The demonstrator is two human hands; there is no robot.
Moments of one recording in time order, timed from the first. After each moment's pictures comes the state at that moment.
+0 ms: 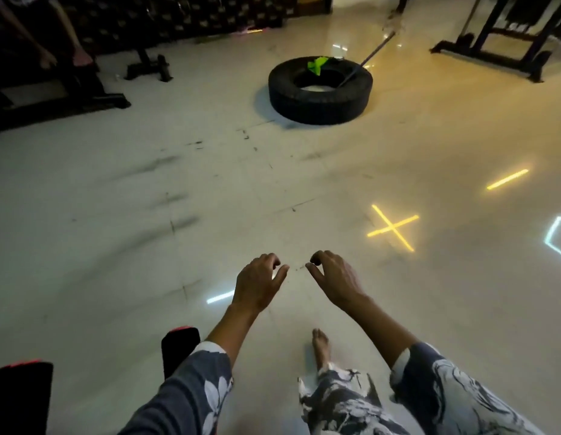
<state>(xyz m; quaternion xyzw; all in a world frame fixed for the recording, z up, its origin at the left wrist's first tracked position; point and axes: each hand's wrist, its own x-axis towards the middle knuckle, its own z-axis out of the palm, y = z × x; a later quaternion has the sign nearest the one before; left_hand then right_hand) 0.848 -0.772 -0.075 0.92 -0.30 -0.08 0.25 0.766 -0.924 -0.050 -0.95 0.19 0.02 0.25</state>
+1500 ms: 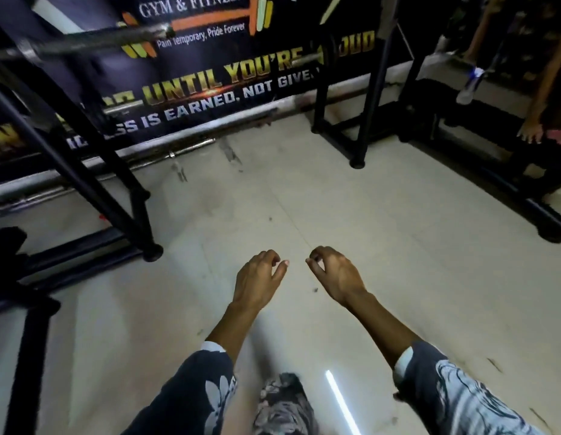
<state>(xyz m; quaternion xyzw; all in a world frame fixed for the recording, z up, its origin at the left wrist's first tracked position) 1.853 -0.212 -0.051 0.87 0.43 0.15 0.21 1.997 -0.308 -0.022 -0.81 -0.49 0.20 0.24</state>
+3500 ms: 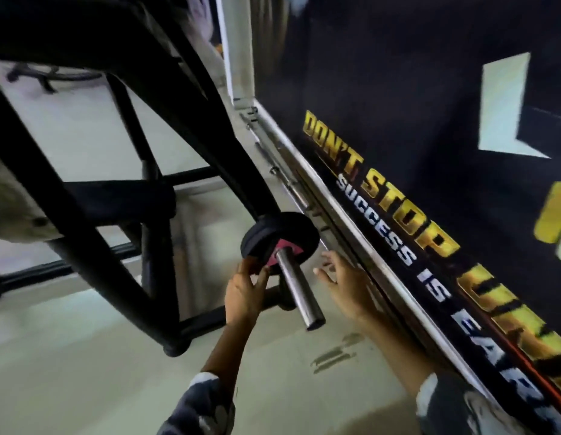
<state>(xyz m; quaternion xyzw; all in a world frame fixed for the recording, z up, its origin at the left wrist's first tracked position) 1.879 1.035 -0.104 0.11 0.87 0.48 0.02 1.960 1.204 -0.074 -0.22 -0.89 0.39 0.10</state>
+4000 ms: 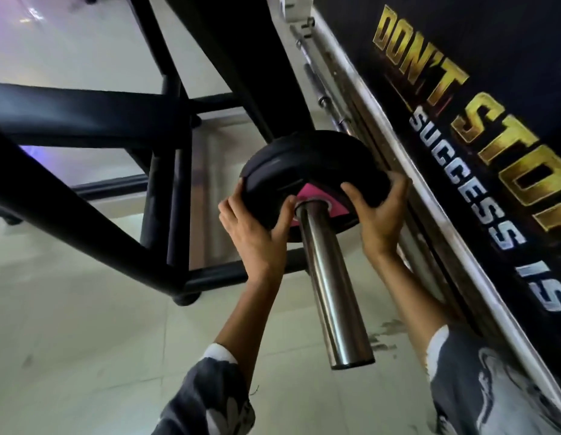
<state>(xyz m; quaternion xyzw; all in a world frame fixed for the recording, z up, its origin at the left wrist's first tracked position) 1.796 1.113 -0.251 0.01 0.81 0.55 -0.21 1.813 1.271 -0.256 -0.20 -0.72 0.57 0.35</state>
